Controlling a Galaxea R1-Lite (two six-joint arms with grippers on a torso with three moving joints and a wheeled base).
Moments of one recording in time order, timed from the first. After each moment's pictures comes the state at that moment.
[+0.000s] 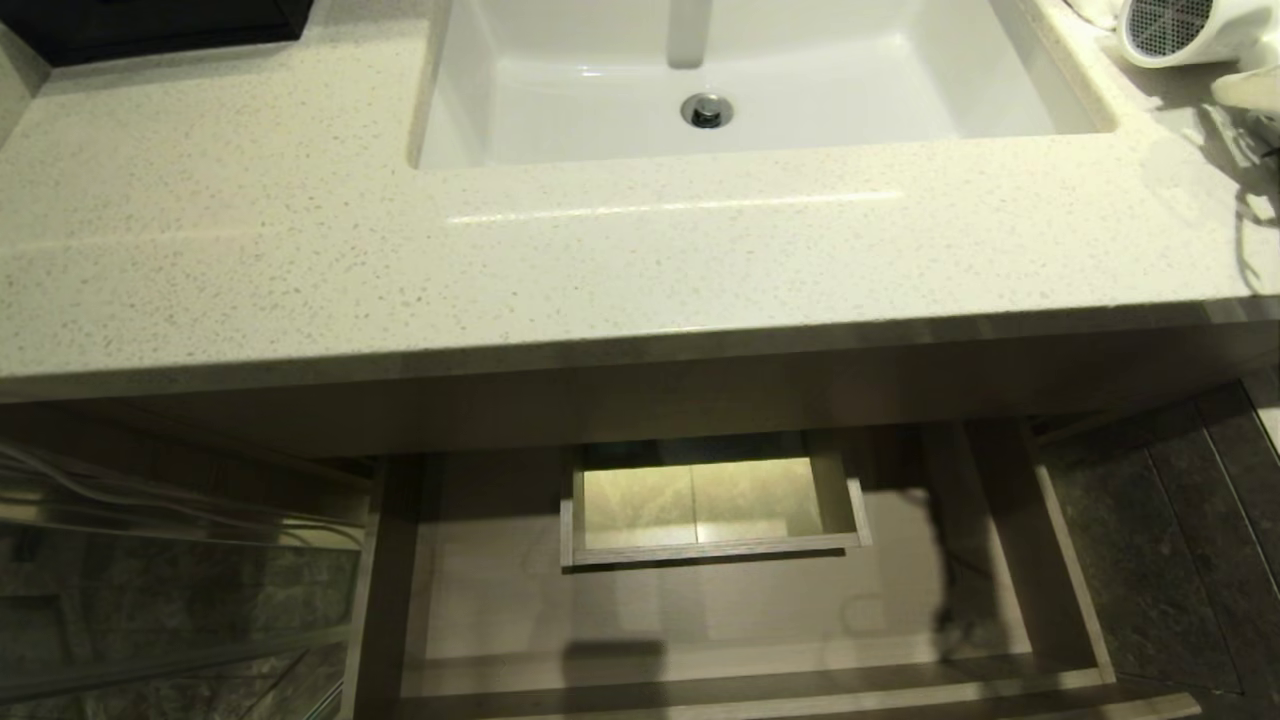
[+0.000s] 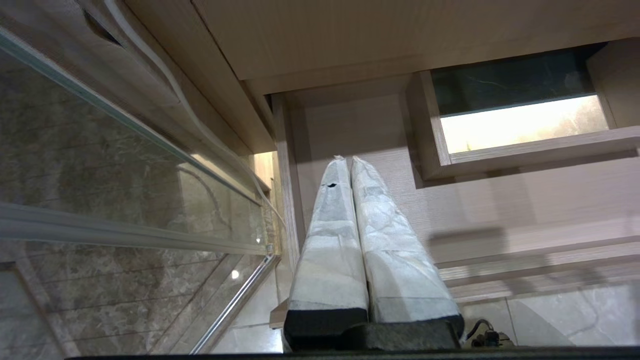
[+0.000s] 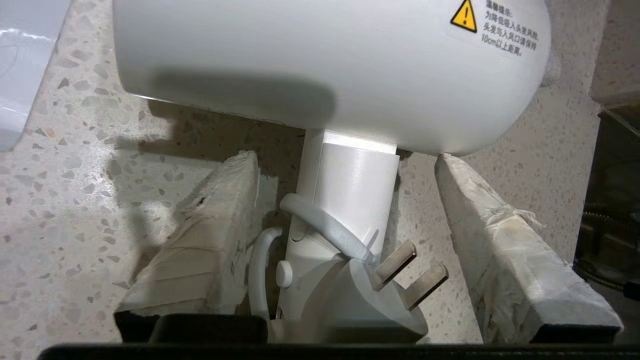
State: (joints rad) left arm 0.00 0.00 0.00 0.01 -0.01 0.08; right arm -0.22 1.58 -1.88 0.38 0.12 -0.58
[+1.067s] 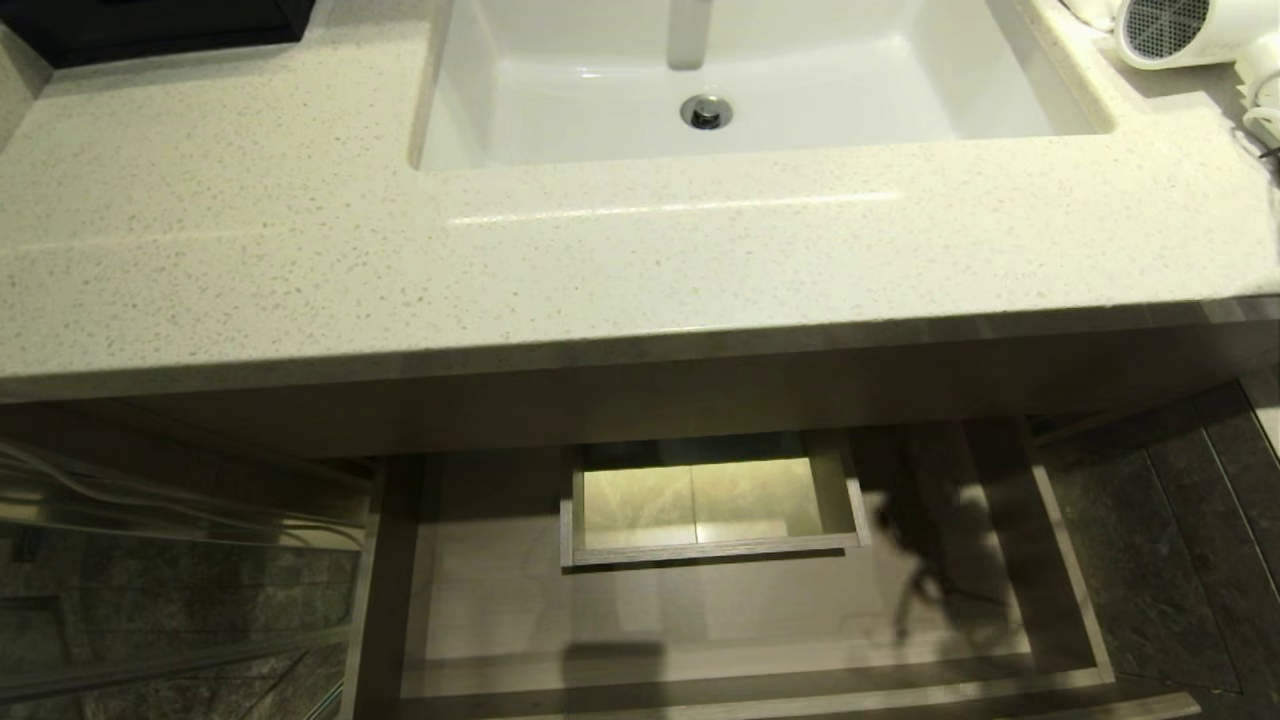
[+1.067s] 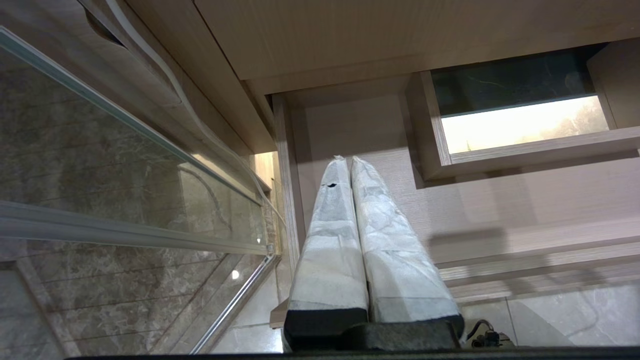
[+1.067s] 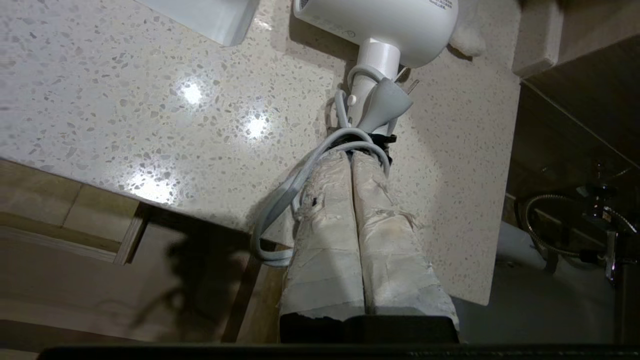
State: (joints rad) left arm 0.00 0.00 0.00 0.01 -0.01 0.08; right arm -0.25 1.02 -1.44 0.39 0.23 -0.59
